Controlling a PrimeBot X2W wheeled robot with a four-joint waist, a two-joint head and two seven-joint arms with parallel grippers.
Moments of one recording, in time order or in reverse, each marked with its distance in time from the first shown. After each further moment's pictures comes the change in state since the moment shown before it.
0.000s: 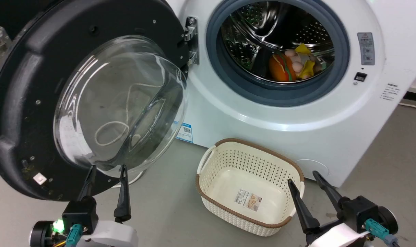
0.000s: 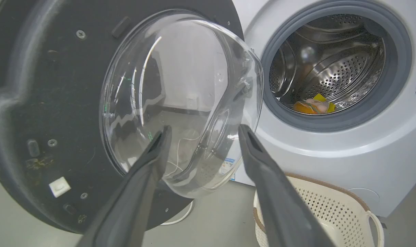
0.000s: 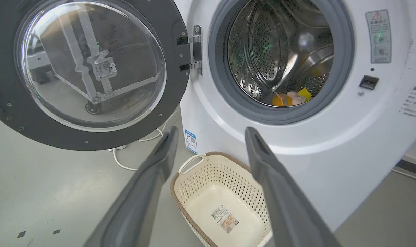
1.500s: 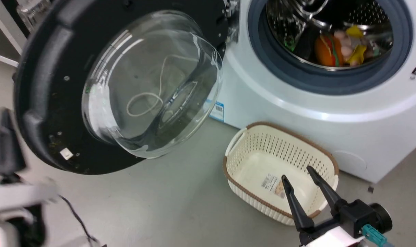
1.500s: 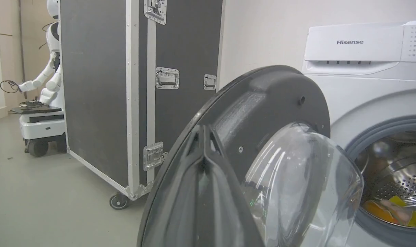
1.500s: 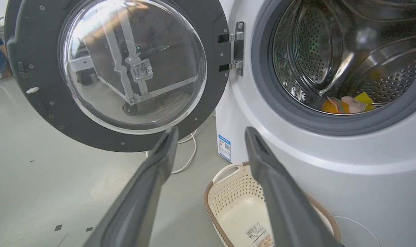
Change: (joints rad) left arm -0.184 0.106 0.261 -0.075 -0.257 -0.089 -0.087; right arm -0.002 0.001 0.052 -0.011 -0.001 0.000 -0.092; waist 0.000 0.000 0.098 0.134
